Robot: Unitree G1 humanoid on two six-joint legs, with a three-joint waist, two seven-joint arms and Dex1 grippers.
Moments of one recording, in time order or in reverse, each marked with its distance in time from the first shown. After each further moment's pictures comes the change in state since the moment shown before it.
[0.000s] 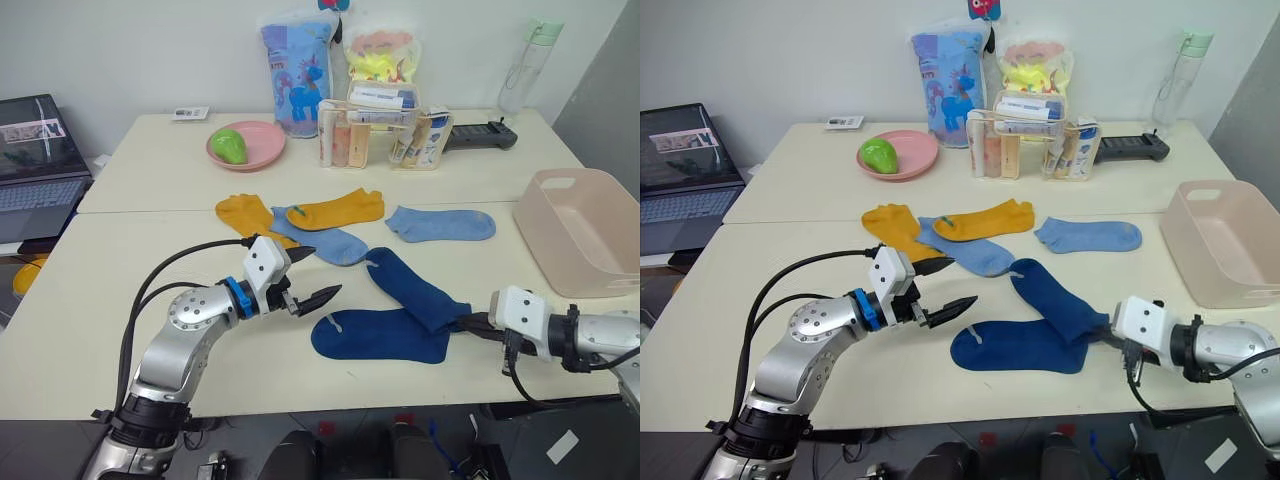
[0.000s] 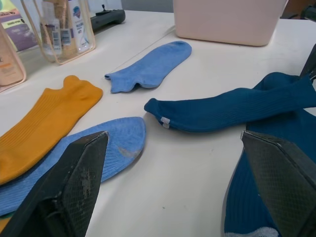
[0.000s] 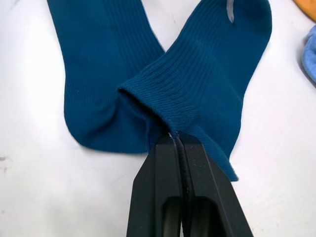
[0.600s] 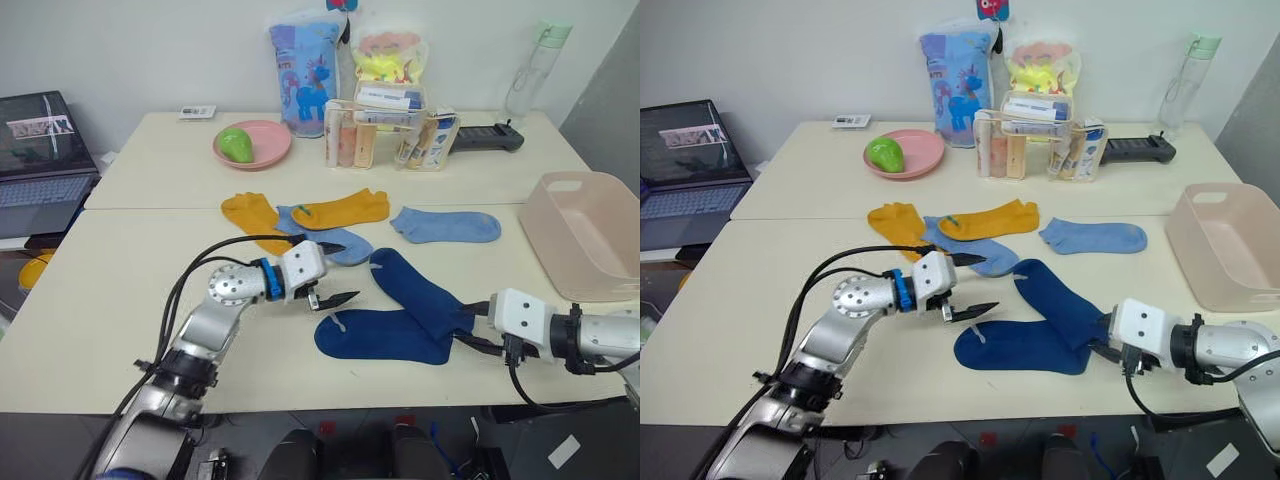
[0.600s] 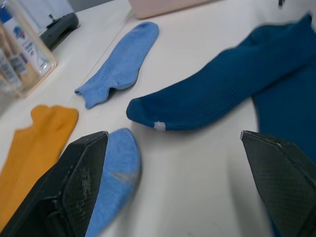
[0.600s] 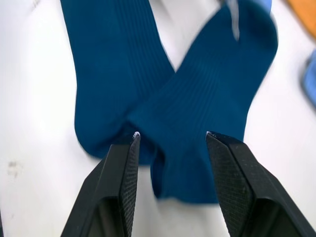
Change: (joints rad) left arm -0.292 -0.045 -0.206 0.438 0.297 -0.461 -0.095; right arm -0.006 -0.046 0.004 -0.116 0.022 0.048 -0.020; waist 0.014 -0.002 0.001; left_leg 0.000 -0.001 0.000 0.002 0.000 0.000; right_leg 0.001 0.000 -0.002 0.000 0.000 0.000
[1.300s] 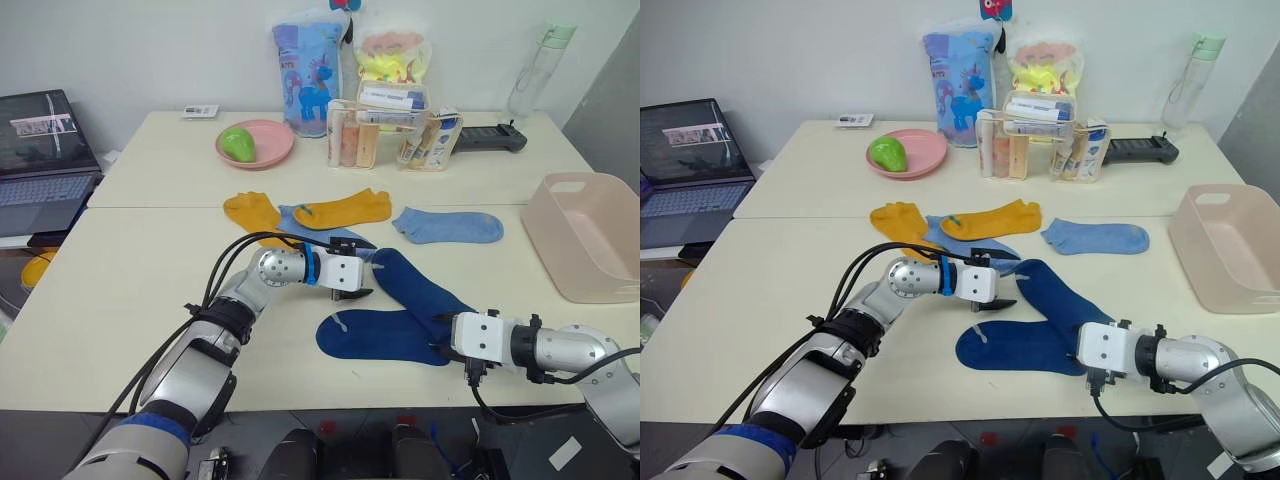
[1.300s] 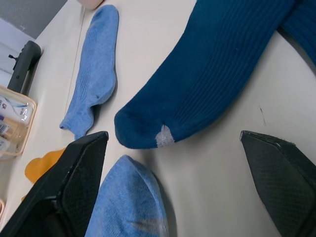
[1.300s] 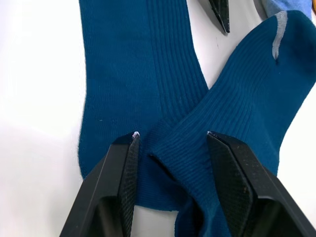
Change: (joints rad) left arm -0.304 -0.133 -0.126 0.595 0.298 -0.477 0.110; right arm -0.023 0.055 0.210 0.070 -0.225 -0.136 -0.109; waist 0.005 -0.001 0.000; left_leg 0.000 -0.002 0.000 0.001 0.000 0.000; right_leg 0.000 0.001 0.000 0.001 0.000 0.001
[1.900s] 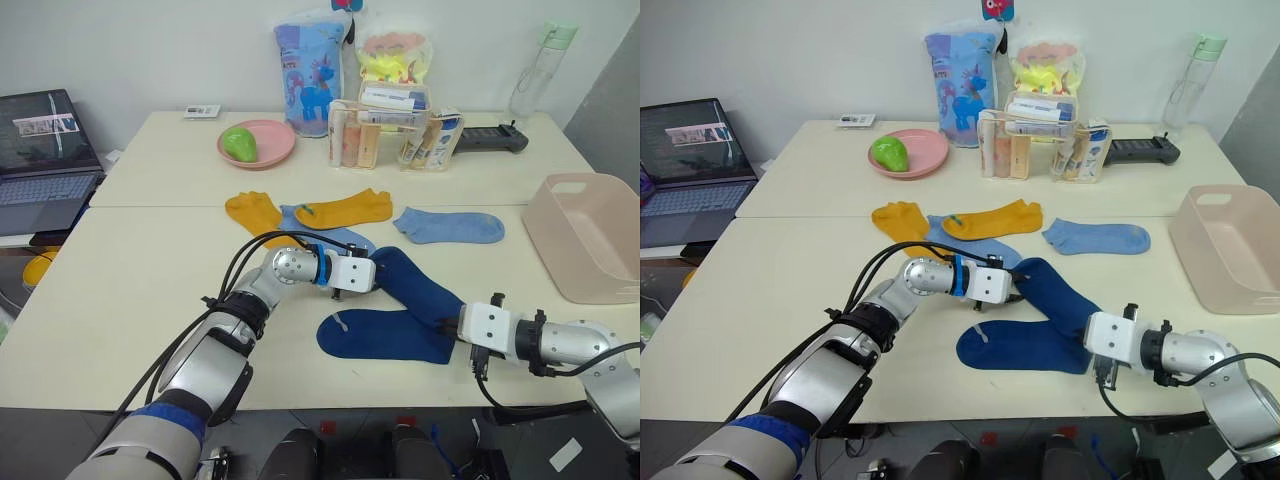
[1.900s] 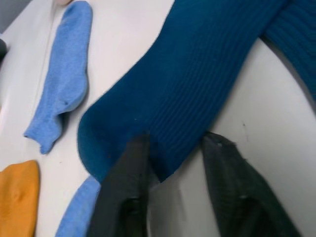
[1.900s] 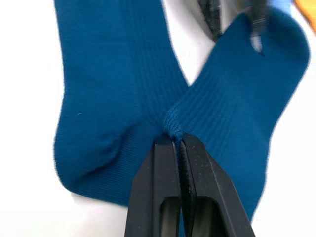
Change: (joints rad) left arm -0.055 -0.062 -0.010 0.127 0.017 0.007 -0.064; right arm -0.021 0.031 -0.076 0.056 0.098 0.001 0.025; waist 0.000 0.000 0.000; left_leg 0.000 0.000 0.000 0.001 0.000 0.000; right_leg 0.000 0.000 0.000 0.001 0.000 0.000
